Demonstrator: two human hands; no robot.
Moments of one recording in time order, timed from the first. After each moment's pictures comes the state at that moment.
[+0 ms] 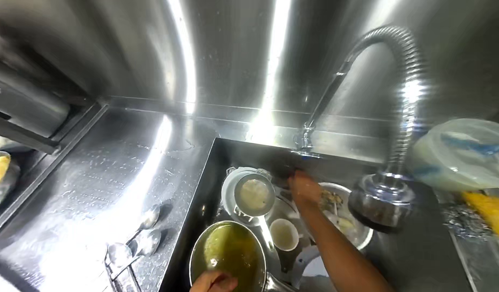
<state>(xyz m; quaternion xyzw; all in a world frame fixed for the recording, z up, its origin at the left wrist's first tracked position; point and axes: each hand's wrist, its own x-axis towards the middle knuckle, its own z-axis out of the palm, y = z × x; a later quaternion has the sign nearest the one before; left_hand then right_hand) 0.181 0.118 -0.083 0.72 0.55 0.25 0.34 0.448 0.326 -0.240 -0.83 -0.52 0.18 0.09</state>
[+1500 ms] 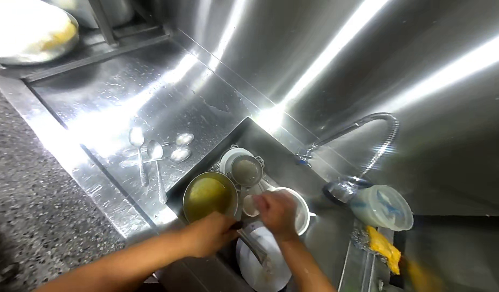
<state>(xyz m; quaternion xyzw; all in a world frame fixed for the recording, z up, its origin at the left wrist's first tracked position) 0.182 0.105 -0.051 0.67 0.46 0.08 0.58 0.395 0.184 -0.100 -0.41 -0.85 -0.02 0.32</state>
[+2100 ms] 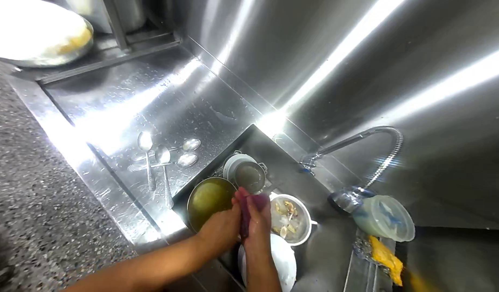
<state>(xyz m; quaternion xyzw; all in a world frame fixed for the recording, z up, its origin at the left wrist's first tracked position) 0.207 0.116 -0.038 0.61 0.61 0.04 0.51 0.305 0.137 -0.079 -0.55 -0.25 0.62 0.50</state>
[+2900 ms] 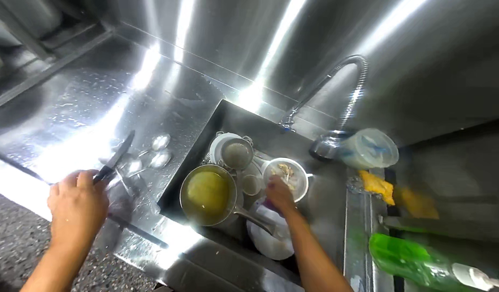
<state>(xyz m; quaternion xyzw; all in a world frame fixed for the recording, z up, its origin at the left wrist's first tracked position) 0.011 0.087 -0.060 0.57 0.81 0.17 0.03 0.459 0.183 -0.177 -0.76 -0.54 0.36 0.00</state>
